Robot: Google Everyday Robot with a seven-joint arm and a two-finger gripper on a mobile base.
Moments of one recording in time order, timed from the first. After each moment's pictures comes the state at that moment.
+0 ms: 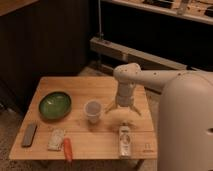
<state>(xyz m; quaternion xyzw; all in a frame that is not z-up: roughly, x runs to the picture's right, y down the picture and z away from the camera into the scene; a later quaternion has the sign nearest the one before) 0.090 0.142 0.793 -0.33 0.34 0.65 0.59</state>
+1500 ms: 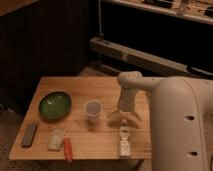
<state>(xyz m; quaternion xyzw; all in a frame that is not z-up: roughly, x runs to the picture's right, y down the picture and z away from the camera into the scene) 0.108 0.184 0.836 -0.38 0.36 0.65 0.56</state>
